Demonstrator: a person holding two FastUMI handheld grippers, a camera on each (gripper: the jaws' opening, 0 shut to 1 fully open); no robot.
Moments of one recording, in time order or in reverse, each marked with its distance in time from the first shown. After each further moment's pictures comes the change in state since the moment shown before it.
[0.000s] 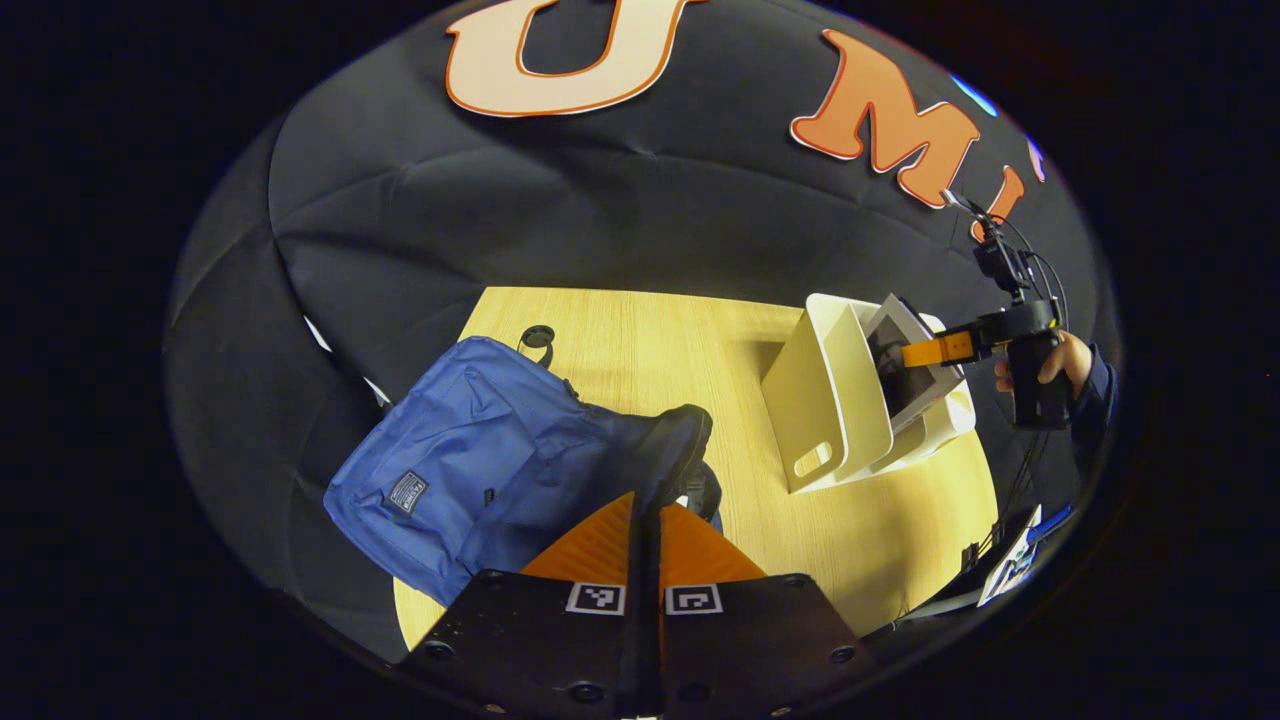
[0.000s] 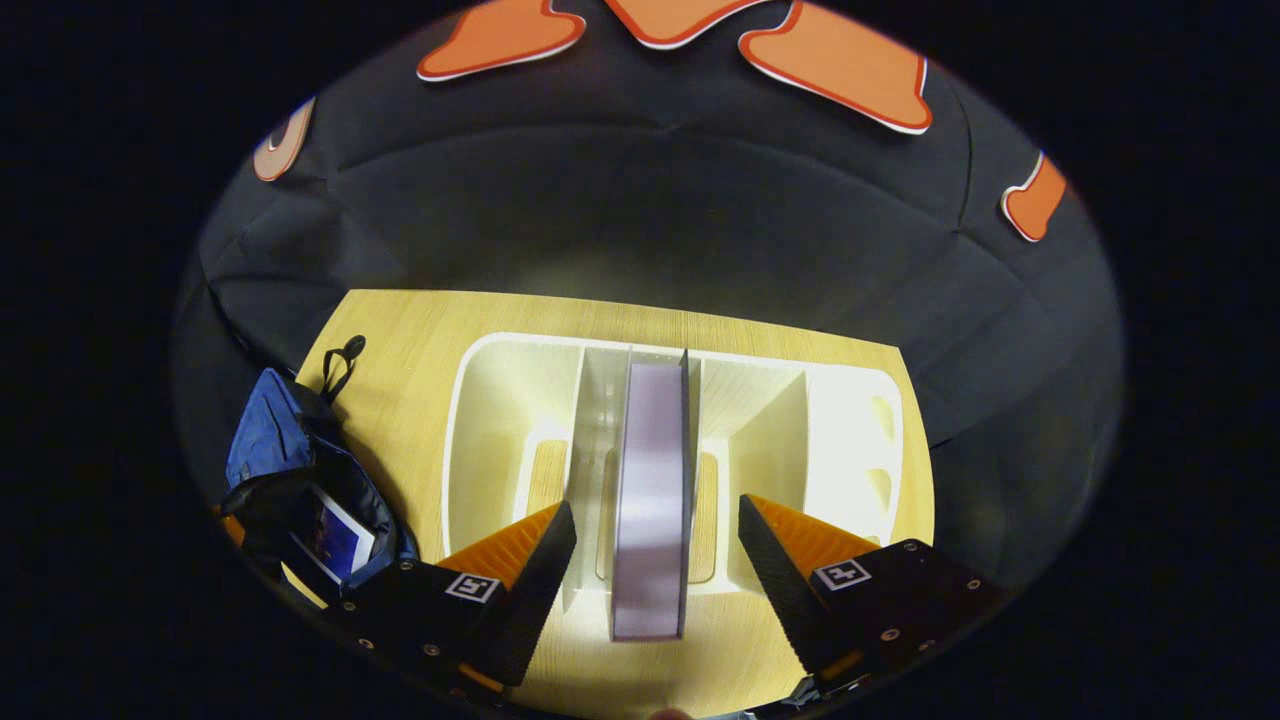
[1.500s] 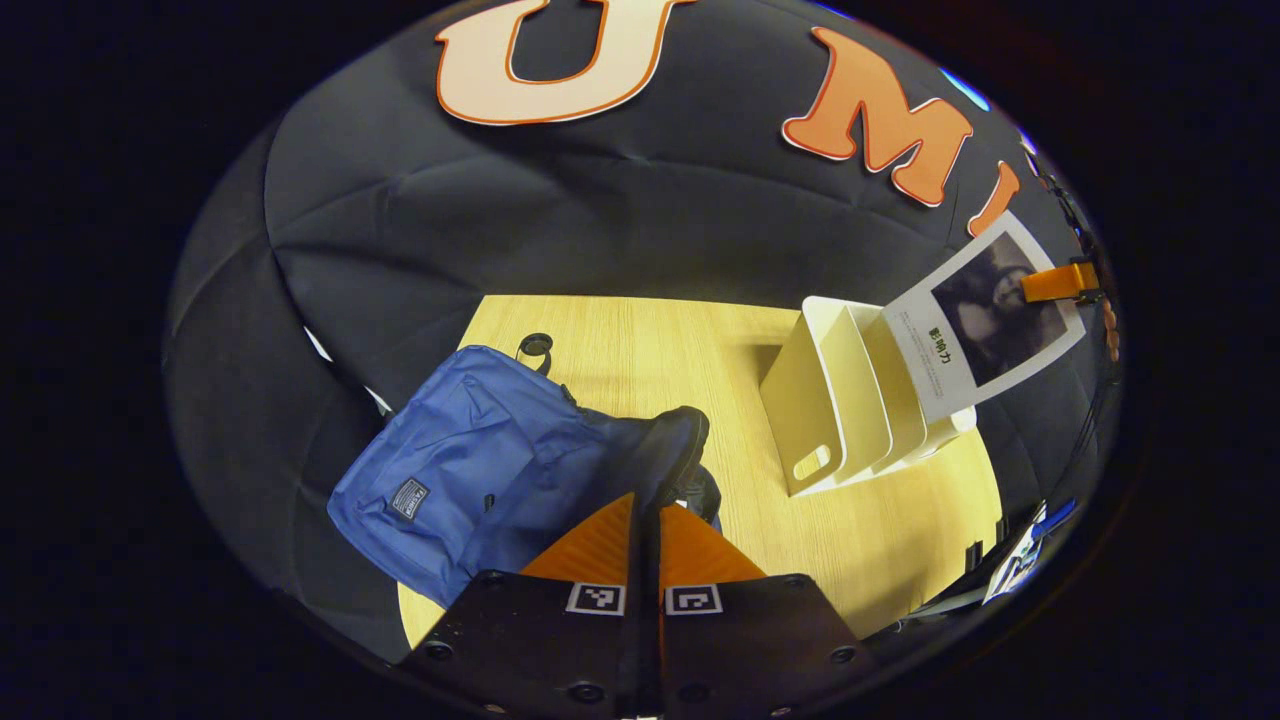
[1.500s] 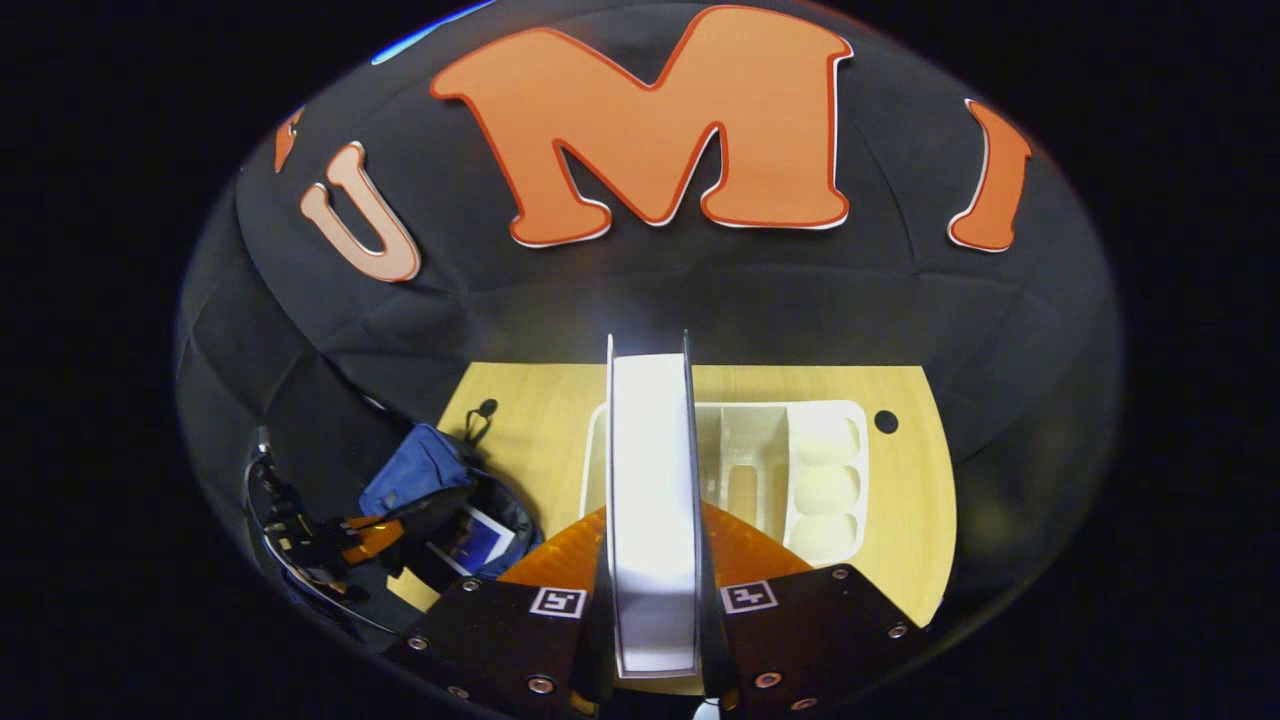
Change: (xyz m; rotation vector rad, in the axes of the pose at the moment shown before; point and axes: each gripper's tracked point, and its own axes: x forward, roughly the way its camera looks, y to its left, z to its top) left arm -0.007 -0.005 0.008 0.022 -0.018 0.011; right arm -0.206 -0.013 0.024 0.111 -0.179 0.302
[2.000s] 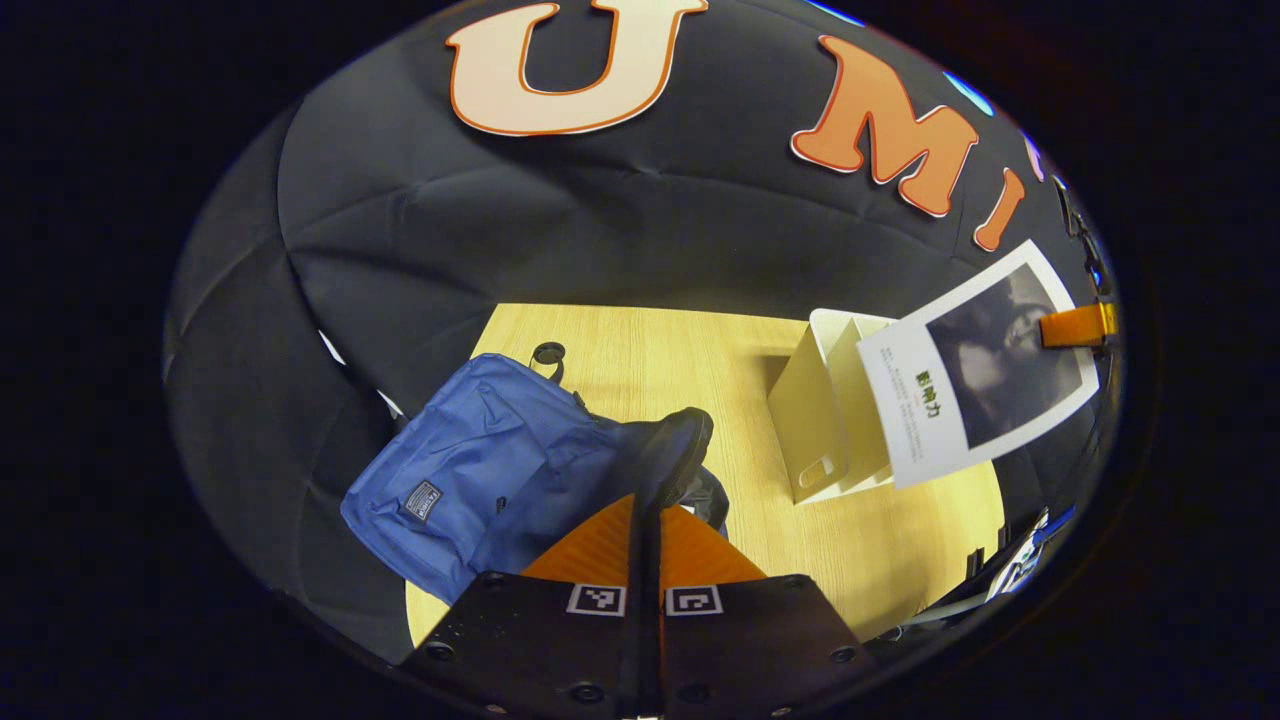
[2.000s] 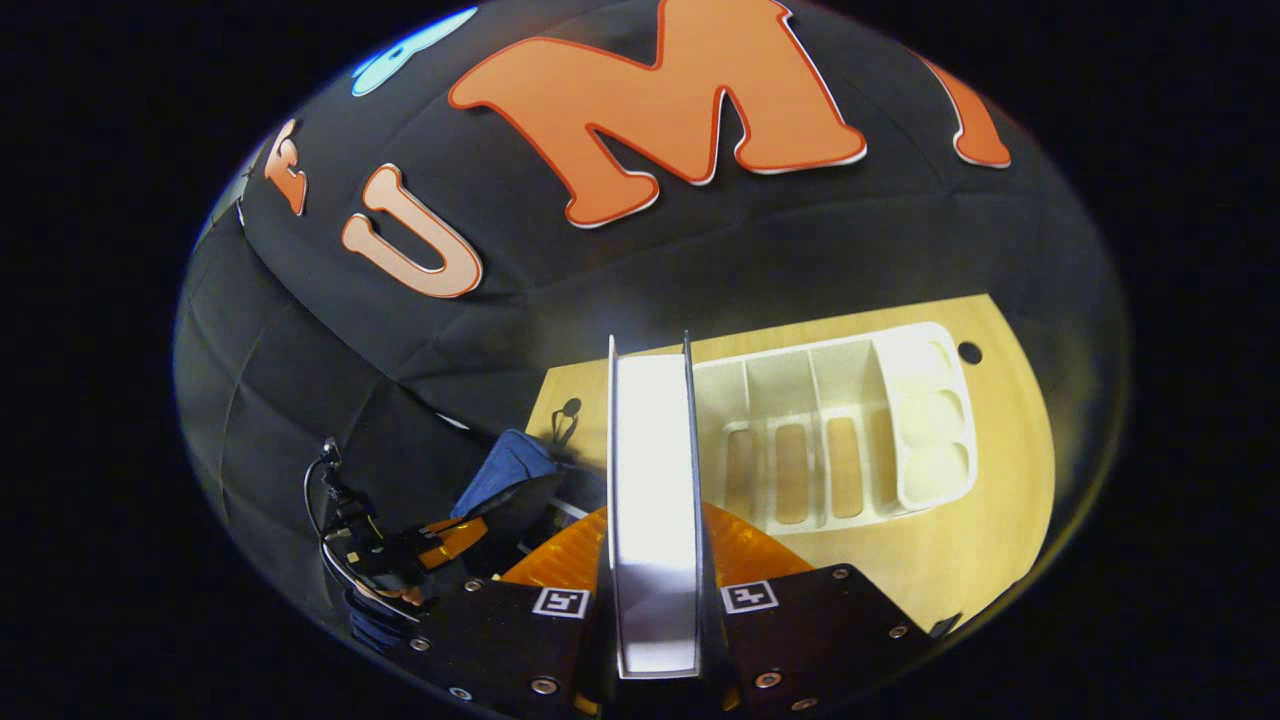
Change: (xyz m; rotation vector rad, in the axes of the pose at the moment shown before) left arm -0.008 0.004 0.007 -0.011 -0.021 0.025; right arm 0.015 0.069 -0.061 0.188 0.037 0.237
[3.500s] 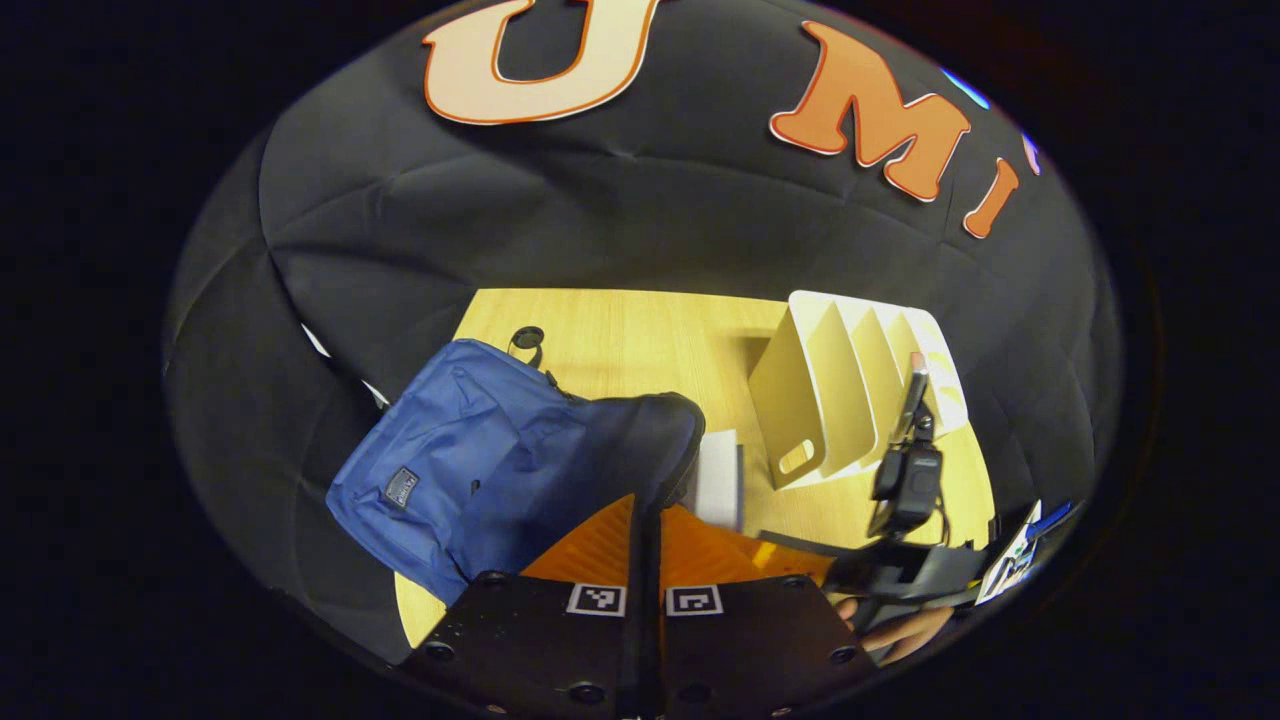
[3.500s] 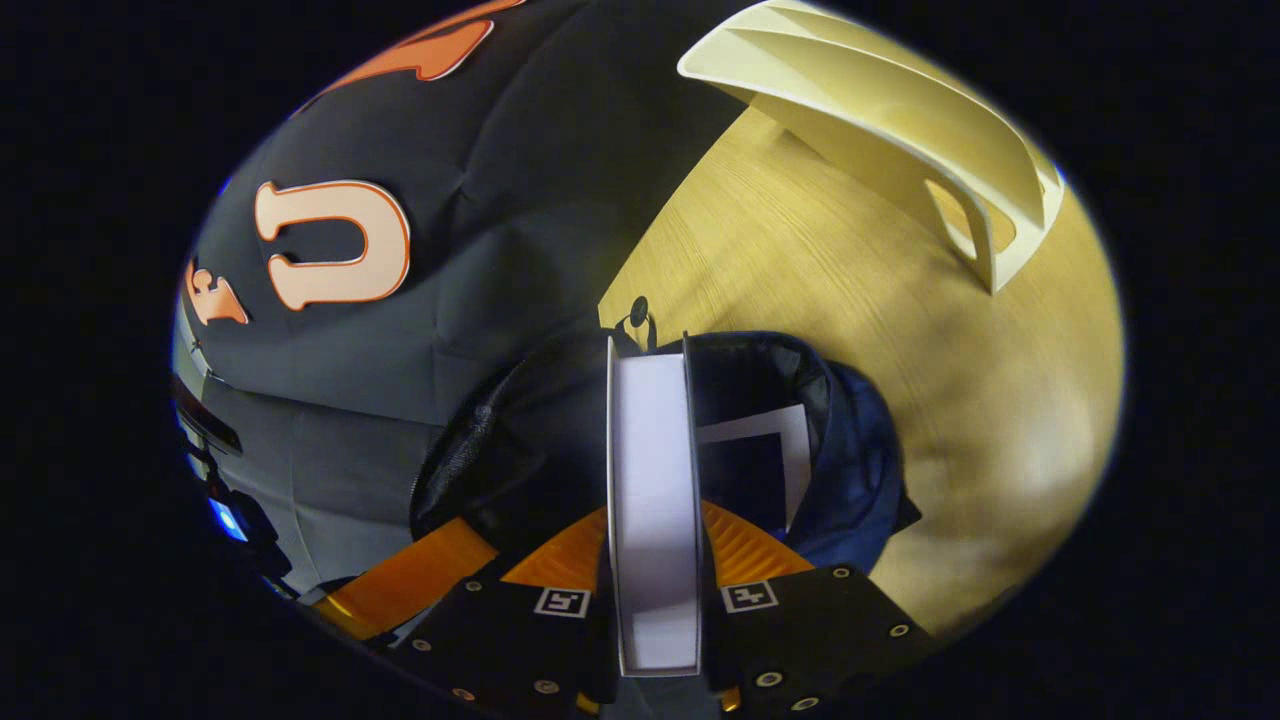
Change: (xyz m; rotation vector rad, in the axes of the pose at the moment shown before) left arm -0.001 -0.026 -0.010 0.034 0.067 -0.043; right arm 0.236 0.135 -0.182 0.581 0.057 0.289
